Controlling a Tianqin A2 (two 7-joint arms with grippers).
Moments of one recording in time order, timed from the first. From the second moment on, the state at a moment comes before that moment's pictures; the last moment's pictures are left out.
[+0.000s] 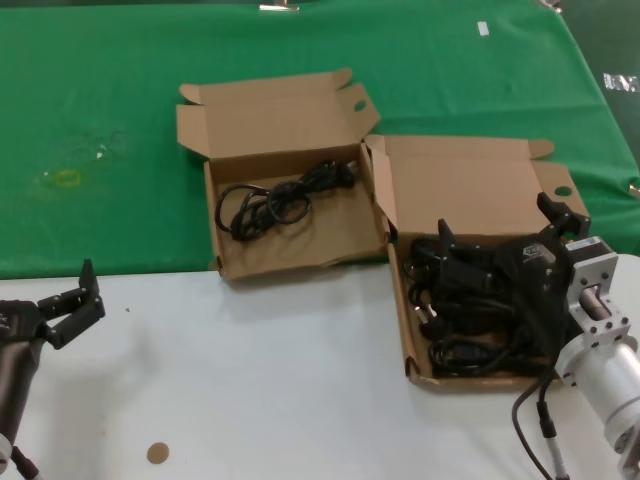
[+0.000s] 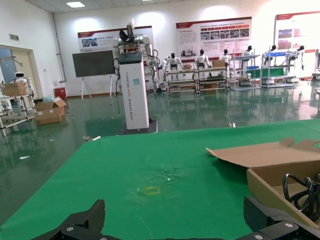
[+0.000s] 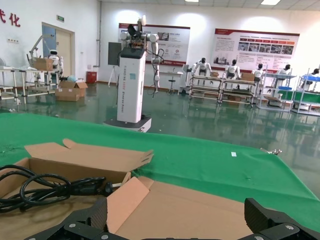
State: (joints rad) left arm 0.00 -0.30 1.60 -1.60 -1.80 0.00 0.00; right arm 0.04 0.30 -1.62 1.57 1.78 -0.03 -0.01
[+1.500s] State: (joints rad) left arm 0.00 -0.30 1.60 -1.60 -1.80 0.00 0.00; right arm 0.04 0.30 -1.62 1.57 1.78 -0.03 -0.01
